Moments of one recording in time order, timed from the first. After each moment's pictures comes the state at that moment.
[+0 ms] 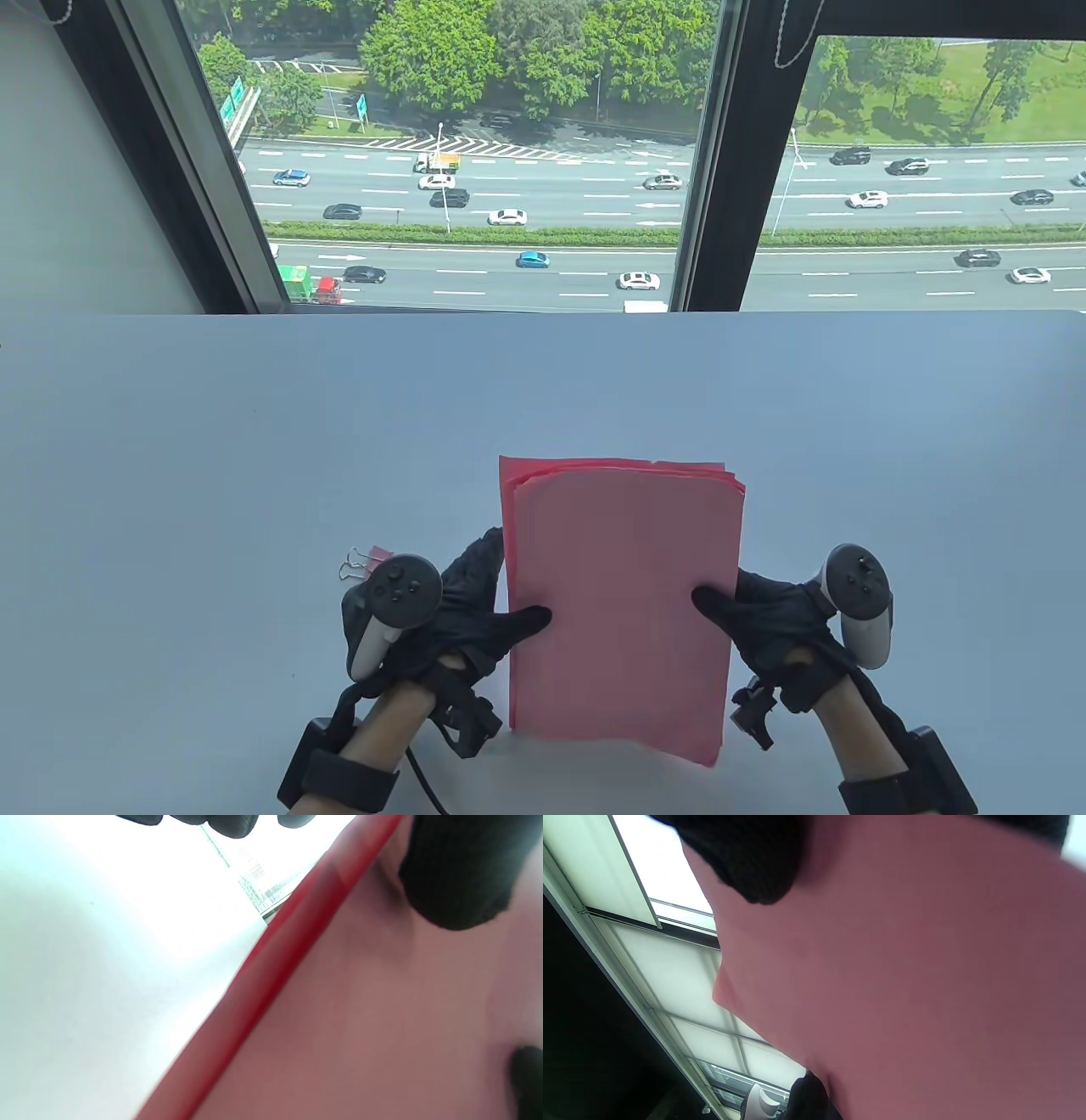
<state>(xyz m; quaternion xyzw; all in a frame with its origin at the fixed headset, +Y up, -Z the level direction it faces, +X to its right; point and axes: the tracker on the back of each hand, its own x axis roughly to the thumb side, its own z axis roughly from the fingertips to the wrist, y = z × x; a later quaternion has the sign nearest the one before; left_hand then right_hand) -0.164 -0.748 -0.306 -0.09 -0.10 0.45 0.88 0.212 -0.727 -0.307 0.19 0.07 0.74 0.64</state>
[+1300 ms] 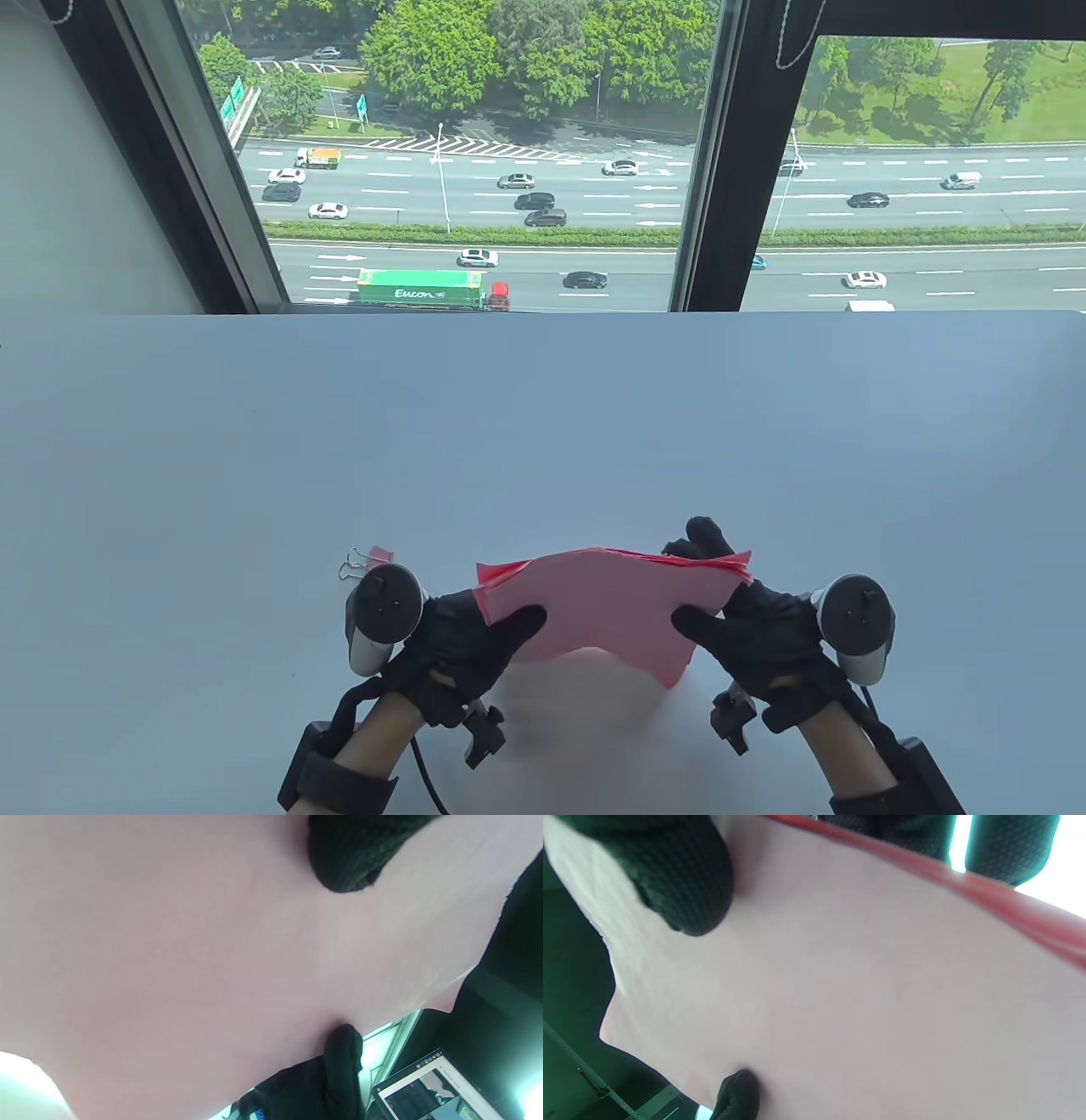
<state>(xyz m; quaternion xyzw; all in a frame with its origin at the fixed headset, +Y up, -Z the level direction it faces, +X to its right) -0.146 -0.726 -0.298 -0.05 -0.30 0.60 0.74 0.202 -0.709 -0.288 0.23 -0.05 0.77 0.58</state>
